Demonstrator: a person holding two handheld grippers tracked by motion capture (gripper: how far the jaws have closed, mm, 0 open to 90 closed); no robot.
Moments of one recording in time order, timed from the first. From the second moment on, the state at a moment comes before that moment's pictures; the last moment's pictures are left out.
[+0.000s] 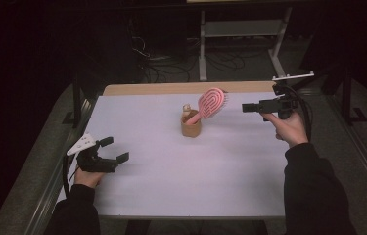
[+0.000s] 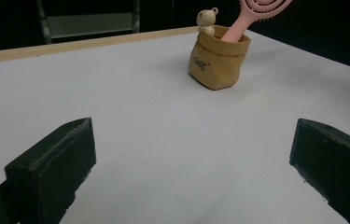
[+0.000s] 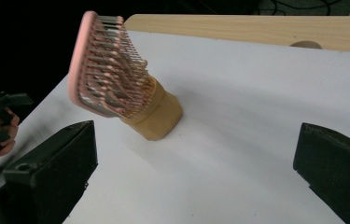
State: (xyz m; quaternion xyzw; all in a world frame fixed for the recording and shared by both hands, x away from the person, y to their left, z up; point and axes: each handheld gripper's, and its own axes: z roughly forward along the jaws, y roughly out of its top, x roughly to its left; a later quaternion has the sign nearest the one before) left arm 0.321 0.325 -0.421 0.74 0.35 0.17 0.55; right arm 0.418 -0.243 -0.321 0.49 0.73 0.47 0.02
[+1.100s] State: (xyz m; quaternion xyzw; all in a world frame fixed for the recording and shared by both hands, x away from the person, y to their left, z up) left arm 0.321 0.325 -0.423 0.74 0.35 0.16 0.55; right arm 0.373 -0.285 -0.369 0.51 0.71 0.48 0.01
